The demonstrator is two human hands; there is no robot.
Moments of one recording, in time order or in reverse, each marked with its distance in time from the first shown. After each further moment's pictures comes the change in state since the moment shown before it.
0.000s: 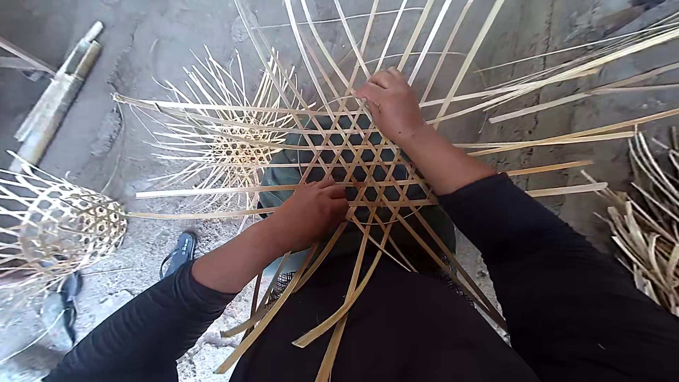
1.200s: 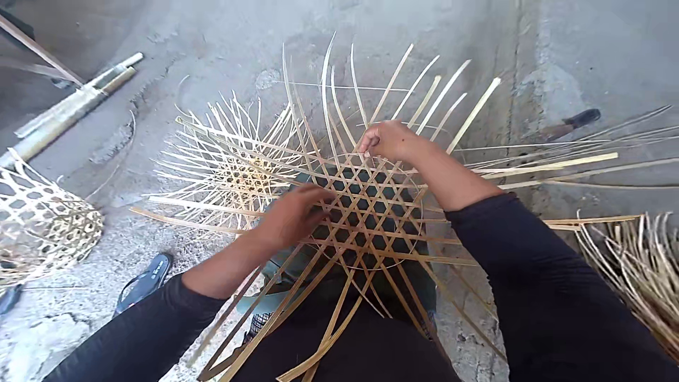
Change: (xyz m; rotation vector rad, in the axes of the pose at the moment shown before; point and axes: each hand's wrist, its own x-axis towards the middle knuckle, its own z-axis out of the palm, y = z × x) left_hand 0.010 -0.034 -0.033 -0.260 0.296 -0.415; right_hand 0.082 0.022 -0.046 0.194 -0.675 0.267
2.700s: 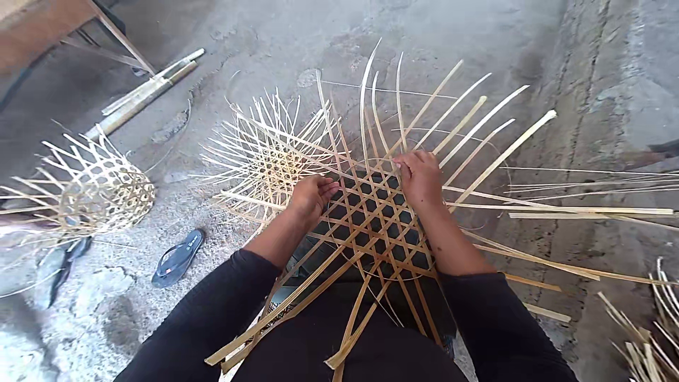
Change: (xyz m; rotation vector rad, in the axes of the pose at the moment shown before) left_hand 0.039 -0.024 0.021 -1.399 0.711 -0.883; right_hand -0.032 0.003 0.092 -0.027 0.672 -0.067
